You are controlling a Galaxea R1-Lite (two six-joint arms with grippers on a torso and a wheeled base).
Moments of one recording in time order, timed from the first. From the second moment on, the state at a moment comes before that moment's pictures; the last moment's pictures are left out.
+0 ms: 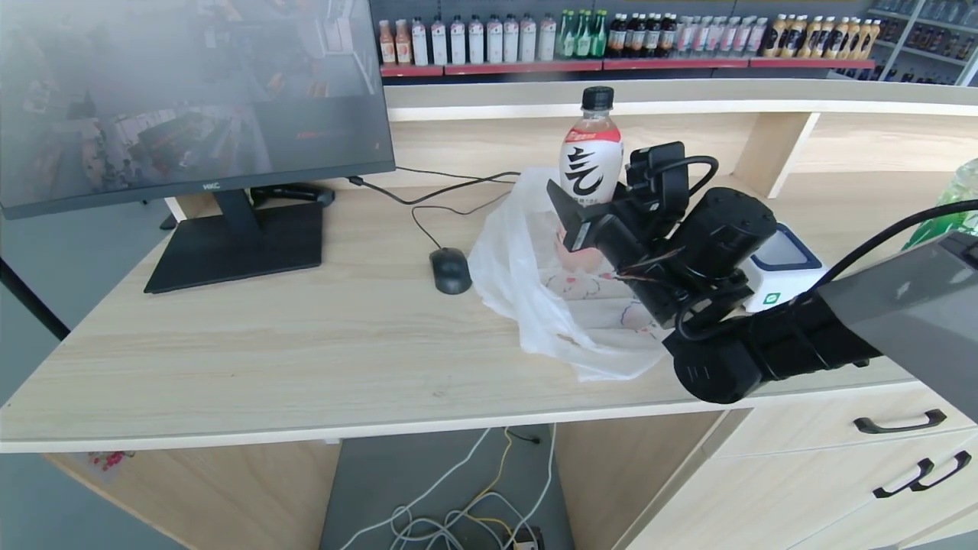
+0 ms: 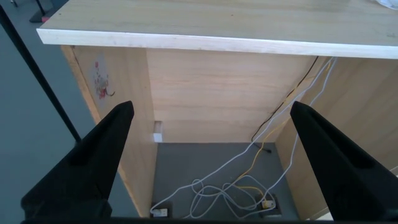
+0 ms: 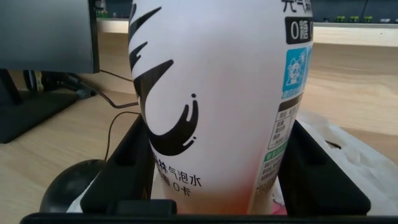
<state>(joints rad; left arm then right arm) 0.00 0.00 0.00 0.00 0.00 0.01 0.49 2.14 -1.25 -1.34 -0.04 -0.12</state>
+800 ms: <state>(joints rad) 0.00 0.00 0.00 0.00 0.00 0.01 0.49 2.20 -1.32 -1.30 -0.03 -0.11</state>
